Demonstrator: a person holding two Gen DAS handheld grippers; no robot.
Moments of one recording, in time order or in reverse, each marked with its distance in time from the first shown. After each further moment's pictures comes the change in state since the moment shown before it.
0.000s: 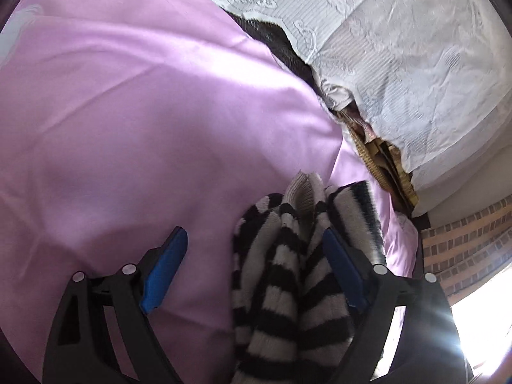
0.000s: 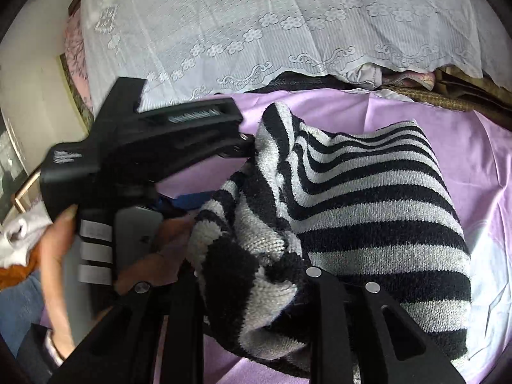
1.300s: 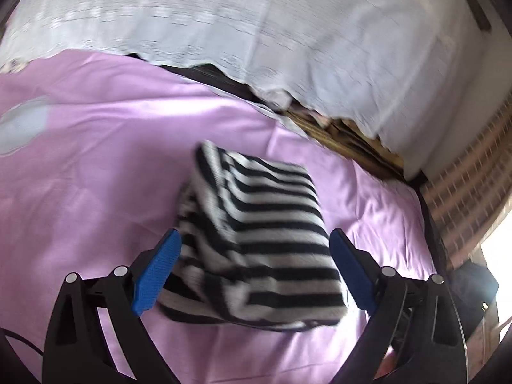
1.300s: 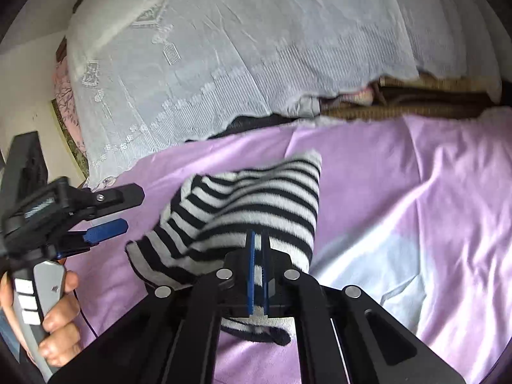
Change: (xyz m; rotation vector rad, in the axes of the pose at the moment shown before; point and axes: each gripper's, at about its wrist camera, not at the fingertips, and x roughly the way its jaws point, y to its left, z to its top) left arm -0.074 -0.088 -0.090 0.309 -0.132 0.060; right arm -0.083 -0.113 -0.024 0.163 -0.131 0.017
